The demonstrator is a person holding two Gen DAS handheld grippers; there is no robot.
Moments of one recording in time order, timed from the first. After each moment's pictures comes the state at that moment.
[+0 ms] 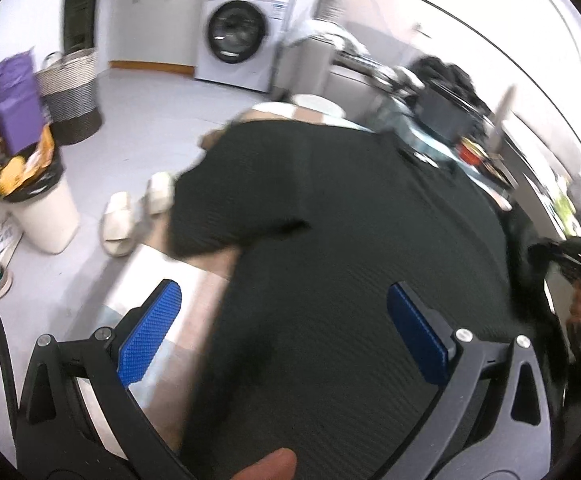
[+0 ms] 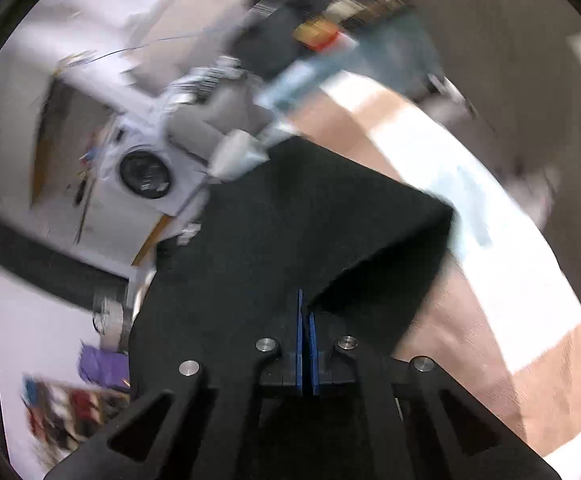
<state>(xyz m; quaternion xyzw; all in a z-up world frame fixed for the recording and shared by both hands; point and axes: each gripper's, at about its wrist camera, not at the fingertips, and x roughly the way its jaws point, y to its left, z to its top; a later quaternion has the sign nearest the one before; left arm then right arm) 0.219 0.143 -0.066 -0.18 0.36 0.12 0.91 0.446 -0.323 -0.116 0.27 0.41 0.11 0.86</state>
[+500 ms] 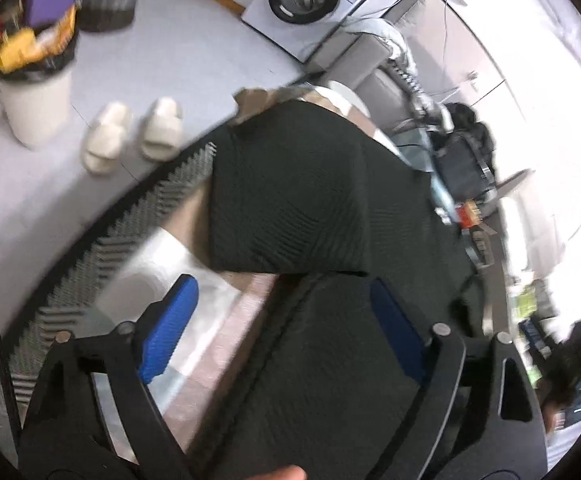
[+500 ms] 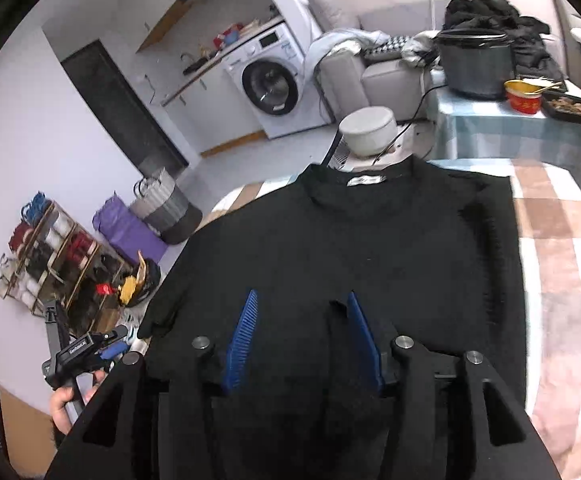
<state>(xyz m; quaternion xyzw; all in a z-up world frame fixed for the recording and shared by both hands) 0.248 0.252 -0.113 -0.41 0.38 0.10 0.83 0.435 -0.197 -0.062 0.11 0.41 0.29 0.86</state>
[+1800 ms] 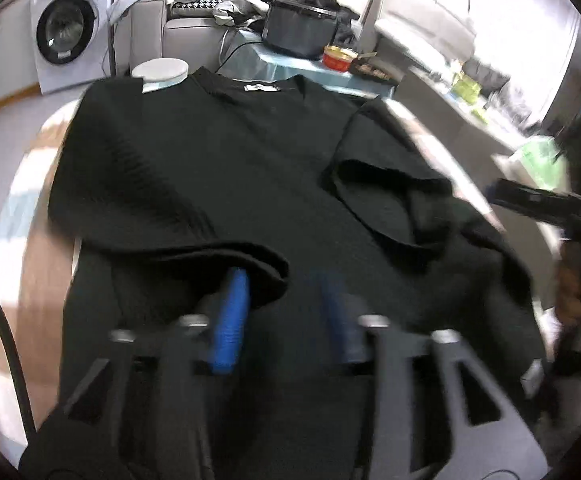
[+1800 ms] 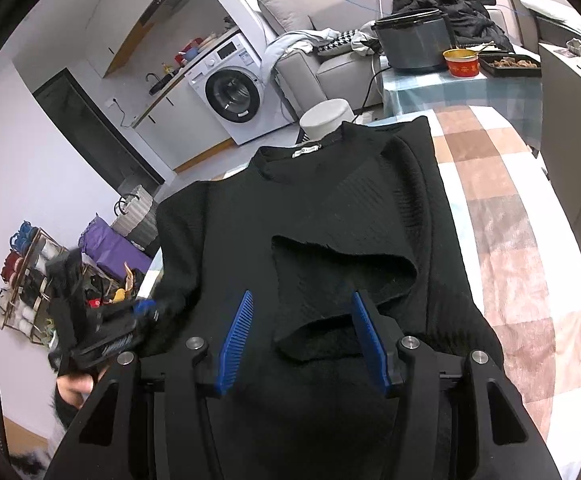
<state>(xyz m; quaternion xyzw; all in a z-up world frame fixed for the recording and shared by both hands) 0.367 0.034 -0.079 -0.08 0.44 -0.14 0.88 0.364 -0.267 -0.095 0.15 0.43 0.24 0.86</state>
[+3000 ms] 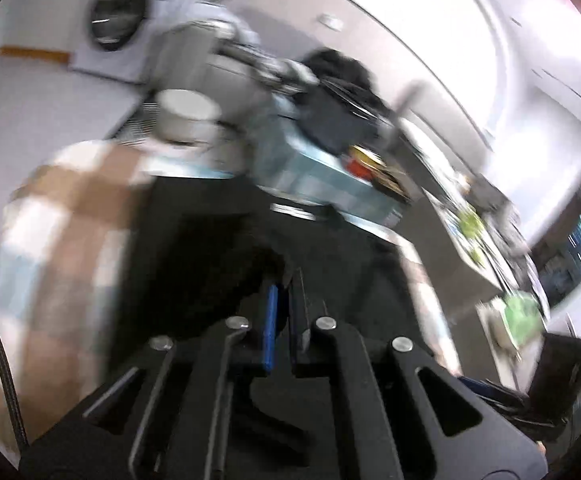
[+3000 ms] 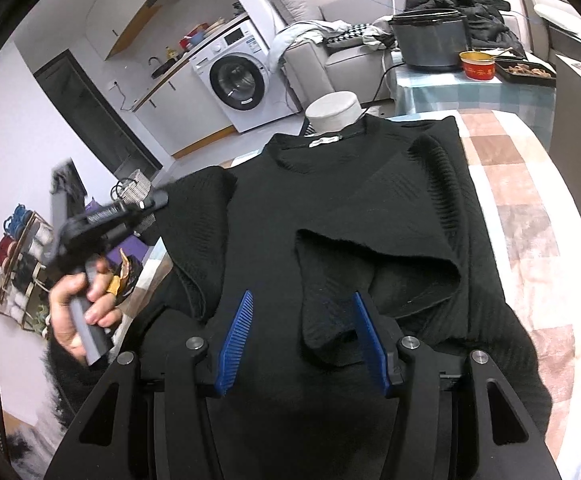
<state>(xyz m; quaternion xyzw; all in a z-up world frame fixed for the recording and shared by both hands) 0.469 0.093 -0.039 -0.23 0.35 -0.13 0.90 0.366 -0.231 -0.090 0.13 0.44 0.24 0.86</state>
